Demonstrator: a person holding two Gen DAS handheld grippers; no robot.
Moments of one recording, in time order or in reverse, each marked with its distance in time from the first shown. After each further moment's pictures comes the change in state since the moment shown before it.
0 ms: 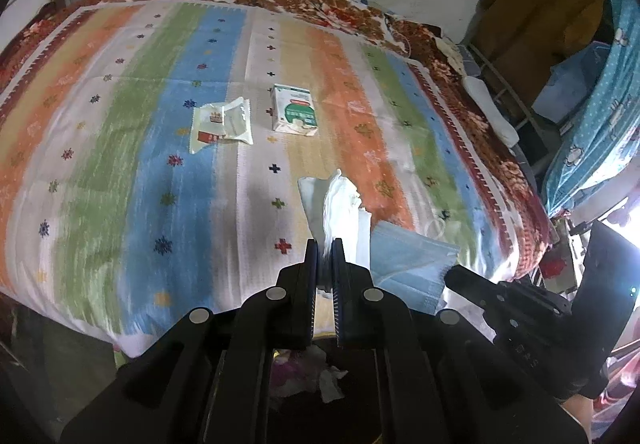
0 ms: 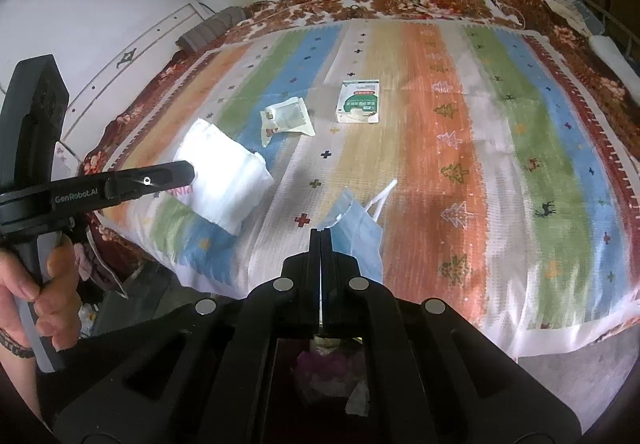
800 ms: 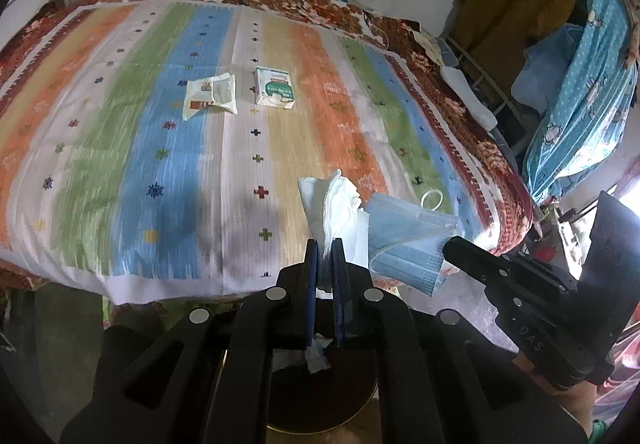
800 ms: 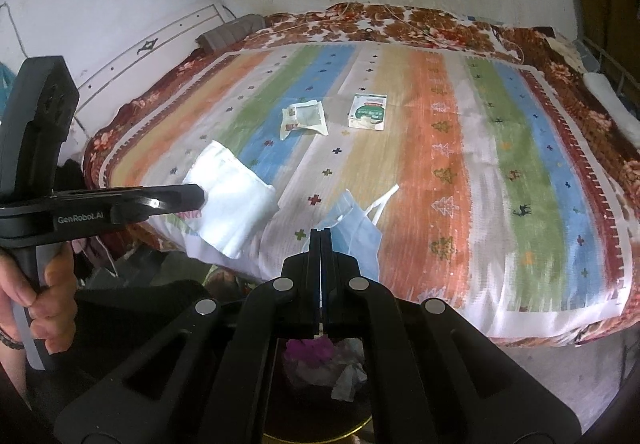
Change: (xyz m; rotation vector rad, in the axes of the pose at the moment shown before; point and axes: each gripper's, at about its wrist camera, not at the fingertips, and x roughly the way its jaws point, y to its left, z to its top) left arm -0.036 -0.021 -0.071 0.032 -0.013 -0.033; right arm -0.053 0.028 -0.052 -0.111 -0.066 -0.032
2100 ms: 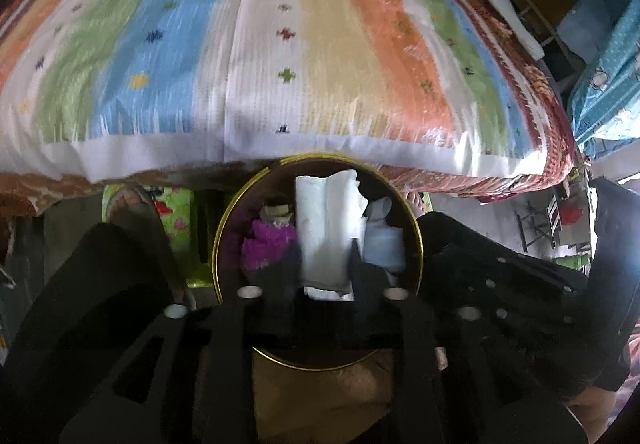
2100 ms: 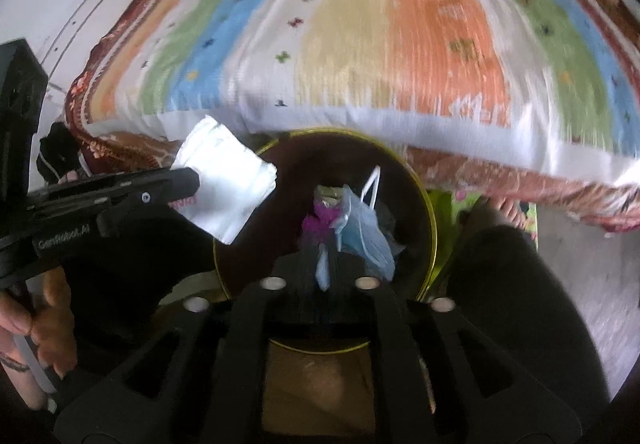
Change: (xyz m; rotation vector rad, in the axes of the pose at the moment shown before) left arm 0.070 0.014 -0.087 -0.078 0.307 0.110; right arm 0.062 -0.010 -0.106 0.198 0.409 0.017
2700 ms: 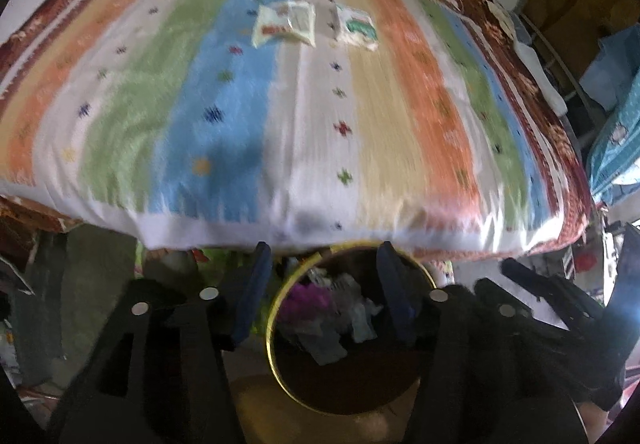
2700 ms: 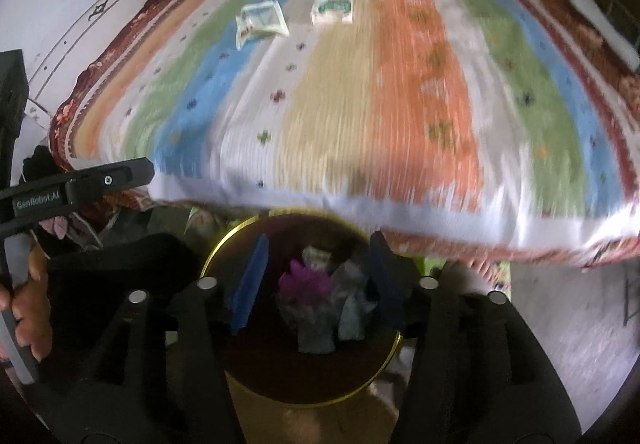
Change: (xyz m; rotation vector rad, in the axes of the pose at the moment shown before) left arm -0.046 0.032 0.061 -0.069 -0.163 0.091; right arm -0.028 0.006 0.058 -0.057 -0.178 -0.086
